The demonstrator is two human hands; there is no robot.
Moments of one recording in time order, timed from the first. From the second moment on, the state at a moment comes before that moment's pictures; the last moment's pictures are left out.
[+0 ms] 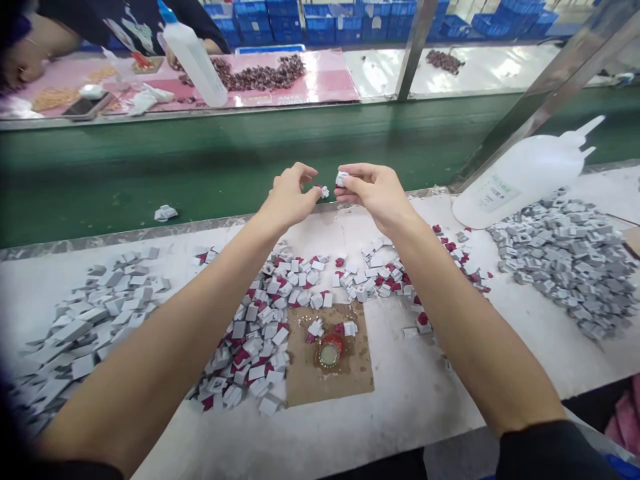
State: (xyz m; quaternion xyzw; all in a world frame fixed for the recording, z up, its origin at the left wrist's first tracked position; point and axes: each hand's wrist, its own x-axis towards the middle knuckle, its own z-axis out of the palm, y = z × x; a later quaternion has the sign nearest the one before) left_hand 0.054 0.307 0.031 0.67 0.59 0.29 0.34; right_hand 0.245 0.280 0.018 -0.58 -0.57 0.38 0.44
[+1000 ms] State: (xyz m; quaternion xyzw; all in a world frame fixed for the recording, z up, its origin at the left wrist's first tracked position) left_hand -0.159 0.051 0.022 0.67 0.73 0.10 -0.01; right_hand 0.252 -0.026 -0.016 -0.63 -0.58 0.35 0.39
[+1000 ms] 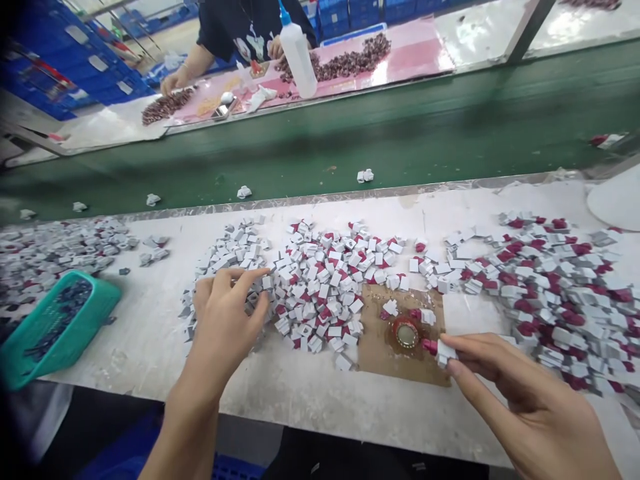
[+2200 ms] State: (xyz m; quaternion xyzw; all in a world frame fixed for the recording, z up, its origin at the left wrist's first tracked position) left_hand -0.043 -0.006 0.035 0.36 0.48 0.07 0.80; right_hand 0.208 -0.008 0.007 -0.58 -0.64 0.31 0.39
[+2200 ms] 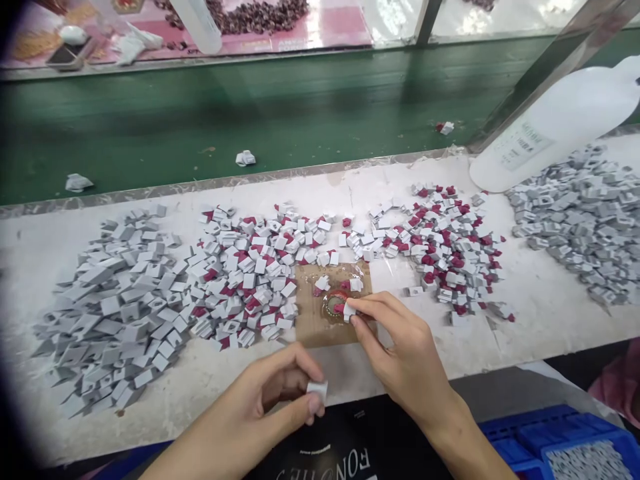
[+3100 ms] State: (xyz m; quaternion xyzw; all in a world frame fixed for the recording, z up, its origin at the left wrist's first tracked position) left_hand 0.001 0.063 0.036 0.39 0.42 0.36 0.73; right_hand 0.203 0.015 0.012 -0.50 -0.38 0.56 0.54
